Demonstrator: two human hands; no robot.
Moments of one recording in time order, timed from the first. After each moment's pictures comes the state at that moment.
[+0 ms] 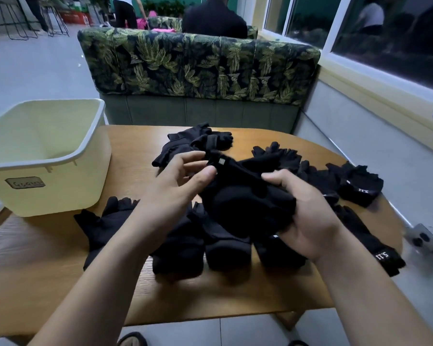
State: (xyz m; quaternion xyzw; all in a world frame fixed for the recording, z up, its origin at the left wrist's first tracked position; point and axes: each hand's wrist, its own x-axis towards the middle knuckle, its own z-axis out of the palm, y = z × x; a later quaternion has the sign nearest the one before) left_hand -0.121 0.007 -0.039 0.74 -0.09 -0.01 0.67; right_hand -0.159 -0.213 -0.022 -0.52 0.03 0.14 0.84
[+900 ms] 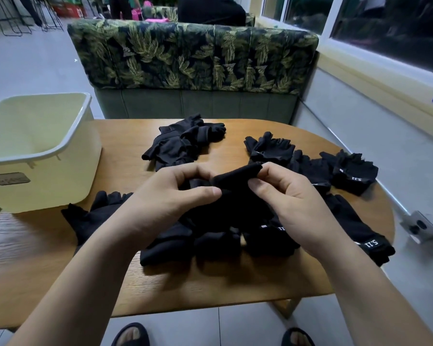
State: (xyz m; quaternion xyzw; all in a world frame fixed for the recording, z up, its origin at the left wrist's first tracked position) left_hand -0.140 -0.002 -0.023 0.72 -0.15 -0.15 0.66; right_hand -0.171 -0.240 -0.033 -0.80 -0.10 -0.04 0.59
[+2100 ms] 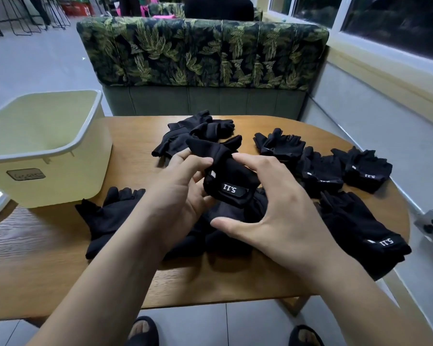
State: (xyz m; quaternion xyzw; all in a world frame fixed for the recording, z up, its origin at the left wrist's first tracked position) left_hand -0.132 -0.017 -0.032 0.50 -0.02 -0.13 0.86; right_hand -0.187 -0.204 -0.034 -0.91 -0.18 -0.17 0.34
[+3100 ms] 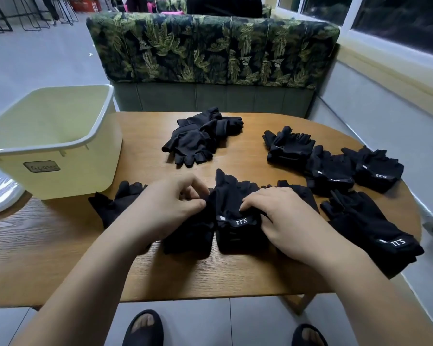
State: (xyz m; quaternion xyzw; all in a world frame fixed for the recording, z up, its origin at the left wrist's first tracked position) left_hand -0.135 0.038 -0.052 0.92 -0.08 -0.06 0.38; right_hand -0.159 -0.219 -0.072 -0.96 -0.22 -0.02 0.17
